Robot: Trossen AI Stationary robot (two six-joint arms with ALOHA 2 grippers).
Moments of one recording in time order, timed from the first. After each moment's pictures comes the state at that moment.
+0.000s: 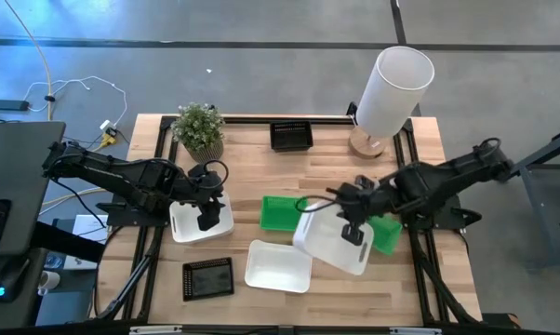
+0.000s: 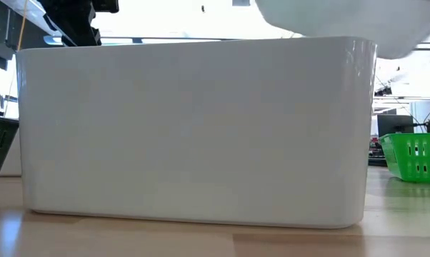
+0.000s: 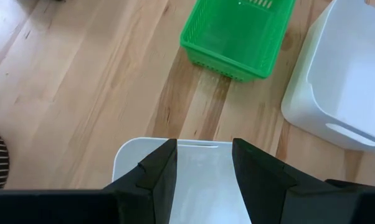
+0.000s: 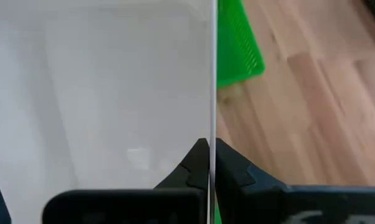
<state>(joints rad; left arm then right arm) -0.09 1.04 0.89 -0.88 -0.23 -0.49 0.35 1.34 1.37 -1.07 0.20 0.63</state>
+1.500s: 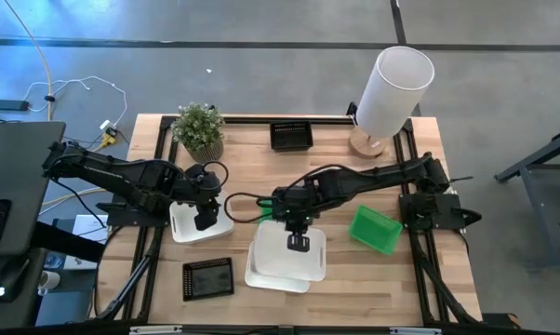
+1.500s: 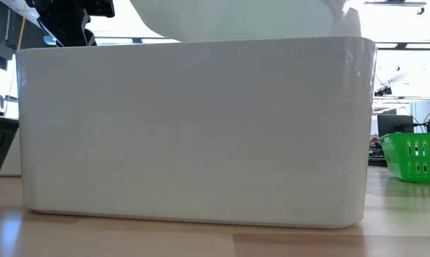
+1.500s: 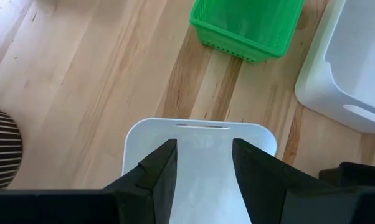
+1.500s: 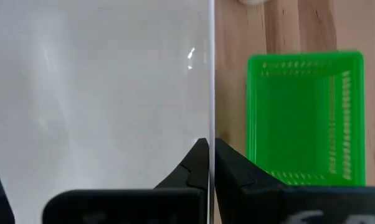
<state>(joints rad) -0.09 1.04 0.89 -0.95 -0.23 -0.49 0.19 1.92 1.87 -1.04 -0.14 0.28</state>
